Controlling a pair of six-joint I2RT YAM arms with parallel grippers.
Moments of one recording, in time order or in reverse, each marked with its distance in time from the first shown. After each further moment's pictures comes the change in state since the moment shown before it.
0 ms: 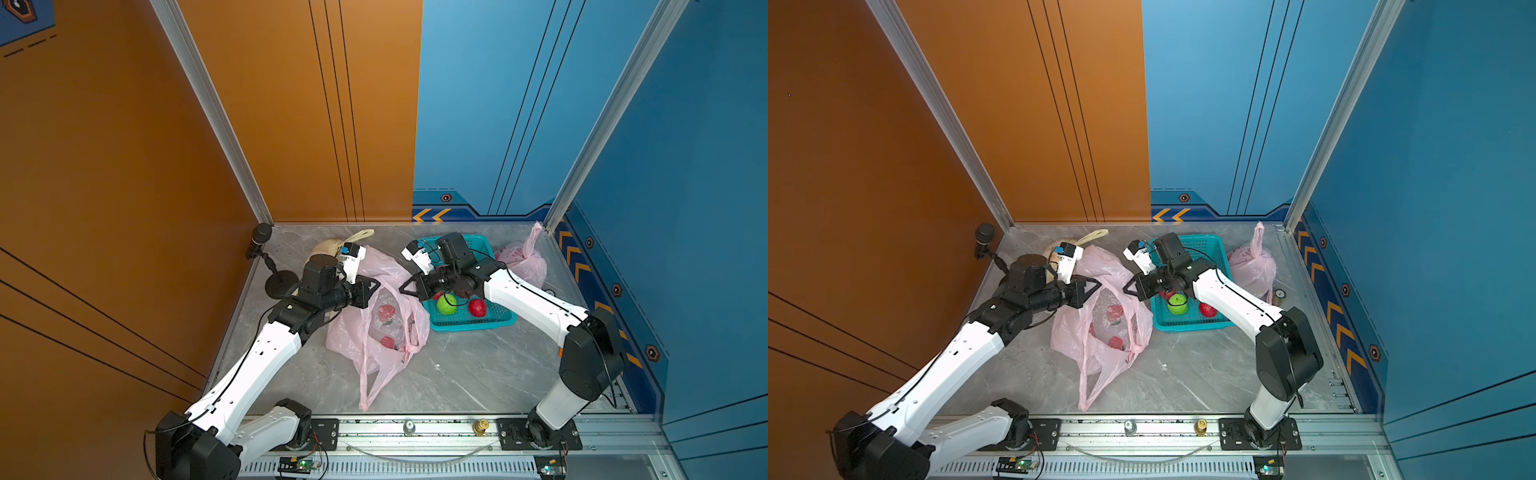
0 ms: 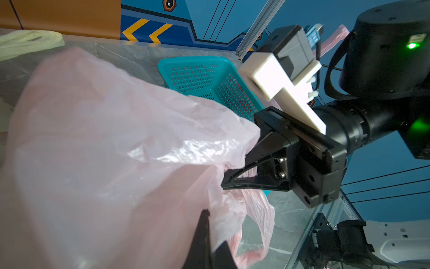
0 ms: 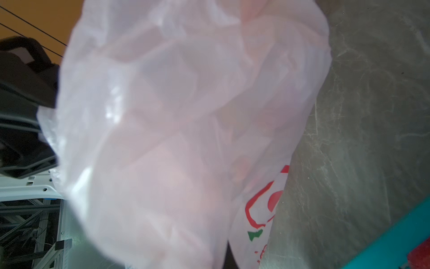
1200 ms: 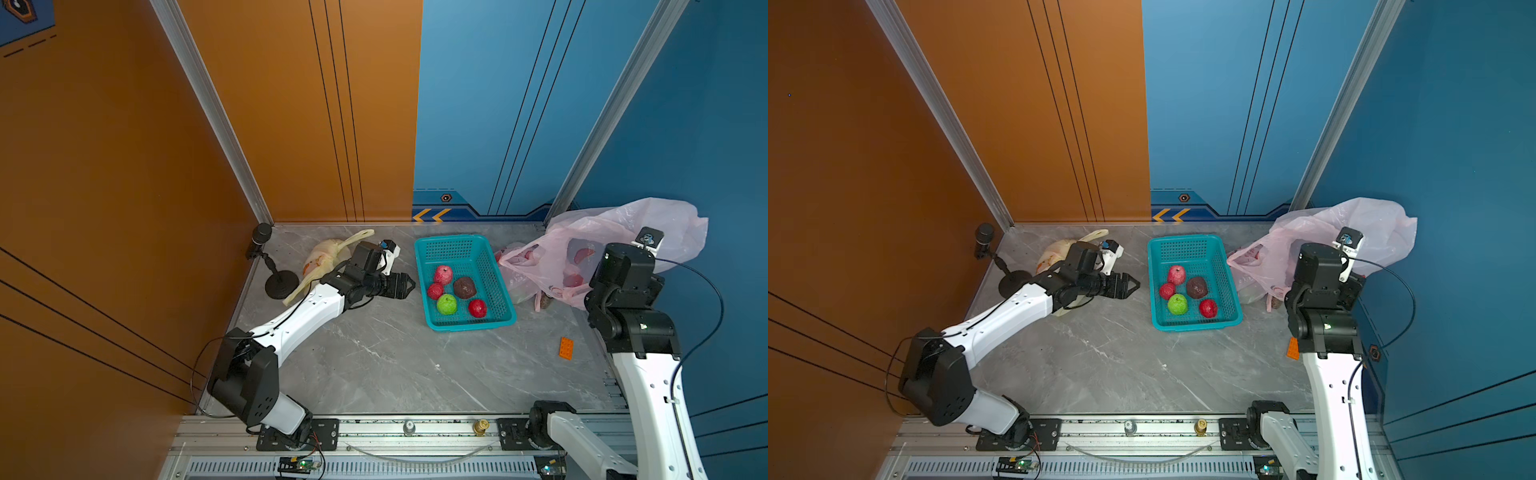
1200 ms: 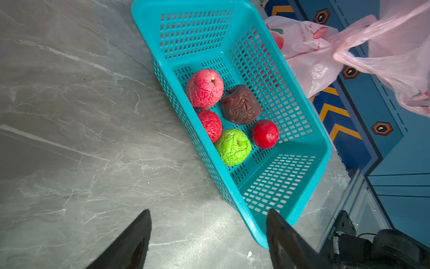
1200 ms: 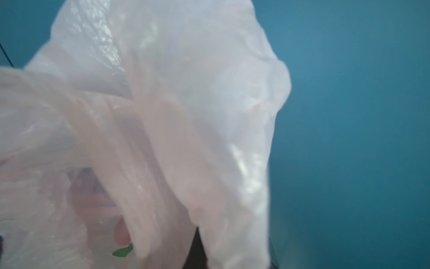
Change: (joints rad) left arm -0.127 0.460 0.243 -0.006 -0.099 0.000; right arm -0.711 -0.725 -0.101 -0.339 1.451 -0.082
